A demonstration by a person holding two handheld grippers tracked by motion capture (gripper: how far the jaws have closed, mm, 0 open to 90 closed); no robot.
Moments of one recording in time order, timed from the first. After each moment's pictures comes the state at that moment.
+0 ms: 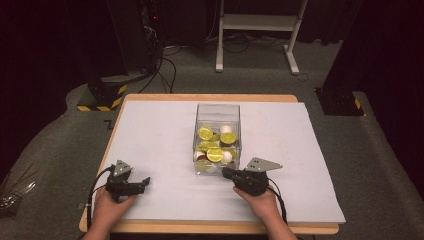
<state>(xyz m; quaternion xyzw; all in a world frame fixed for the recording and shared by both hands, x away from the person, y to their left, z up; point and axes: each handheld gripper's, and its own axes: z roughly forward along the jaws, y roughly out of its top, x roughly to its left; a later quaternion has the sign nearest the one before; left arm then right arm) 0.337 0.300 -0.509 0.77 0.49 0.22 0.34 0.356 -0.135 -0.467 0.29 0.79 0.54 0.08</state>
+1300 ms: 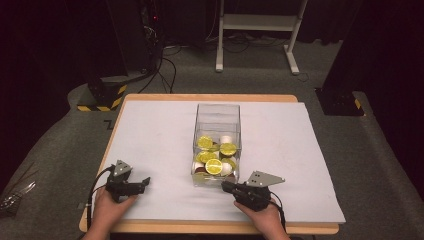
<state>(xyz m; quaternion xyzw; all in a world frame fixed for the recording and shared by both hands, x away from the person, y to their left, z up) 0.337 0.301 -0.509 0.77 0.49 0.22 0.34 0.318 -0.137 -0.468 0.27 0.79 0.54 0.06</state>
